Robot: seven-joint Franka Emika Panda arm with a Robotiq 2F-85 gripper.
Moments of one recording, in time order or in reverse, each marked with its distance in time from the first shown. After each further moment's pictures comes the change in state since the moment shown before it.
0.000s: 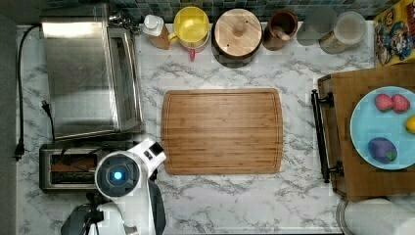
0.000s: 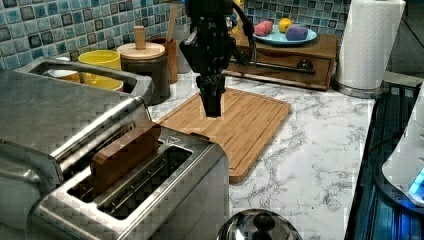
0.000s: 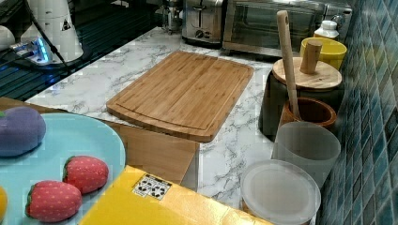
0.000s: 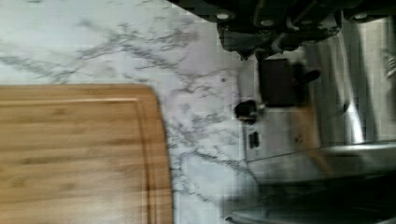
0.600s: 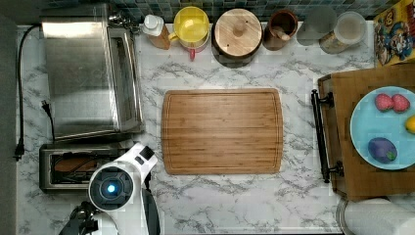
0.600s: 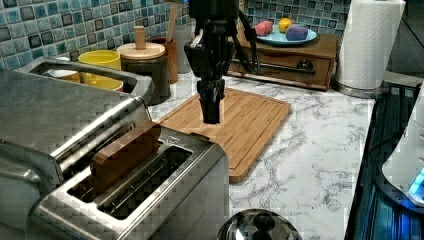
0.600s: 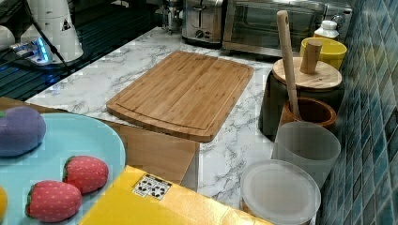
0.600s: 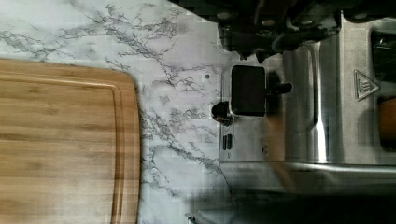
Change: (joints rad) arm 0.038 -0.005 0.015 -0.027 0.013 0.062 -0.089
